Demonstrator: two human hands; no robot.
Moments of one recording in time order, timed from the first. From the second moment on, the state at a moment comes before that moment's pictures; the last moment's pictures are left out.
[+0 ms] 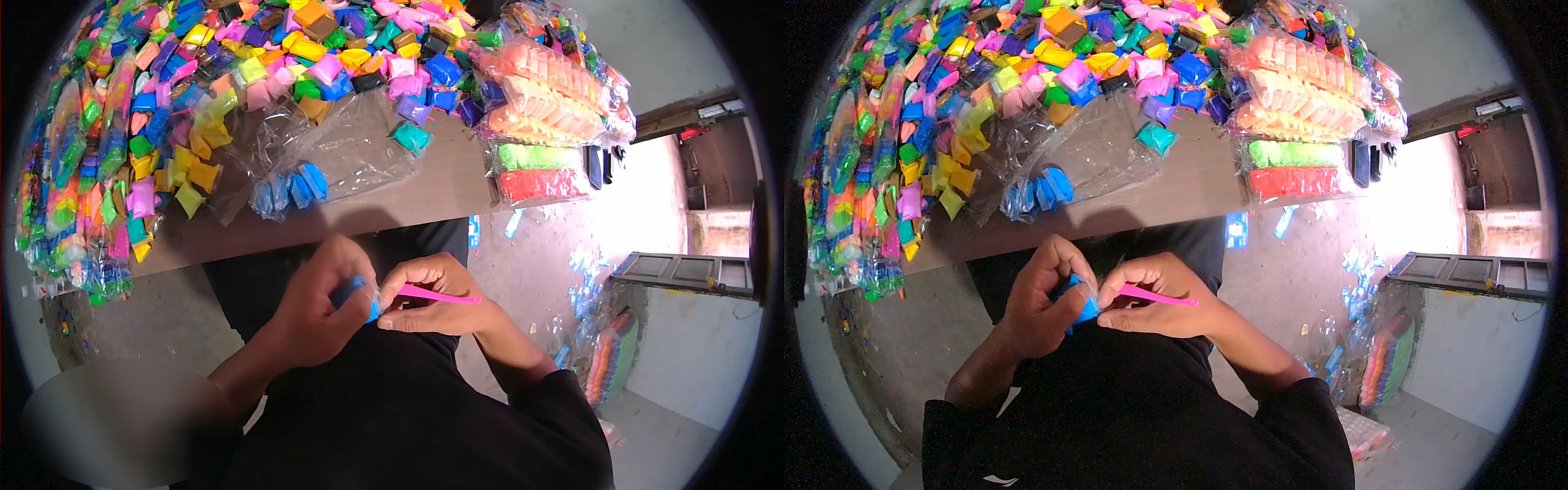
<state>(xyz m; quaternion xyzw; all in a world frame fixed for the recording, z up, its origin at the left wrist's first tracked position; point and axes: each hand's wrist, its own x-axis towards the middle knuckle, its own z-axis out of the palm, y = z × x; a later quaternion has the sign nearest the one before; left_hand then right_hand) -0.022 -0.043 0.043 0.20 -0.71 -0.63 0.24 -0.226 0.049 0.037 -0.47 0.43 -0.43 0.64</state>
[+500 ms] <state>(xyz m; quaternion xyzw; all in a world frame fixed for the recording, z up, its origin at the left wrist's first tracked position) -0.019 -0.046 0.041 0.24 -0.71 -0.64 0.19 -0.229 0.042 0.026 -0.53 0.43 -0.39 0.62</state>
